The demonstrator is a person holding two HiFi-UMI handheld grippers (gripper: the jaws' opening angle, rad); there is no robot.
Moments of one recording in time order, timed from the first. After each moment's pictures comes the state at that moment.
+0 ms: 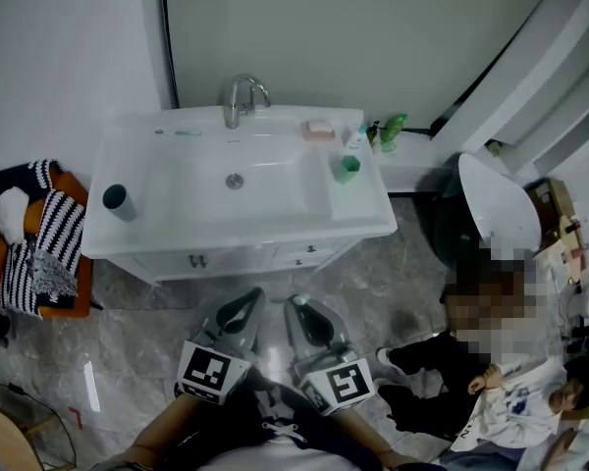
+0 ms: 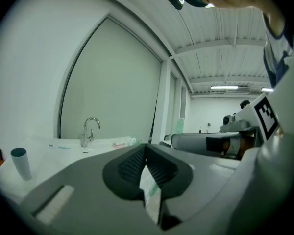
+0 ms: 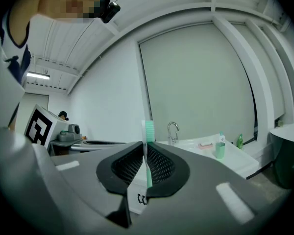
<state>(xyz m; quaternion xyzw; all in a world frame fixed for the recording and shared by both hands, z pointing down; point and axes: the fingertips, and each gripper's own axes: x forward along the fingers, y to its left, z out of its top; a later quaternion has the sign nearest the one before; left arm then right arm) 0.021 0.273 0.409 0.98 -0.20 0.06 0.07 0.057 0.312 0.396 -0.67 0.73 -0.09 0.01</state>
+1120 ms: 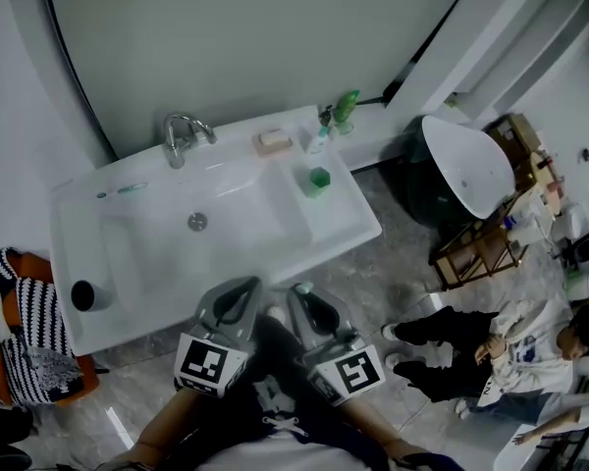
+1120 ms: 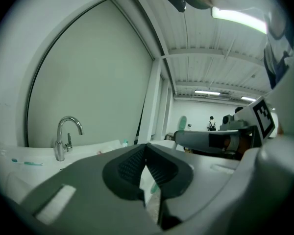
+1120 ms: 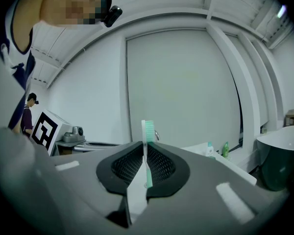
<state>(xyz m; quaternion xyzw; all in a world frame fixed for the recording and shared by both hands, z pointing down) 0.119 0.128 0.407 0.99 -0.07 0.06 0.08 0.145 0.179 0.384 -0.75 0.66 -0.08 0.02</state>
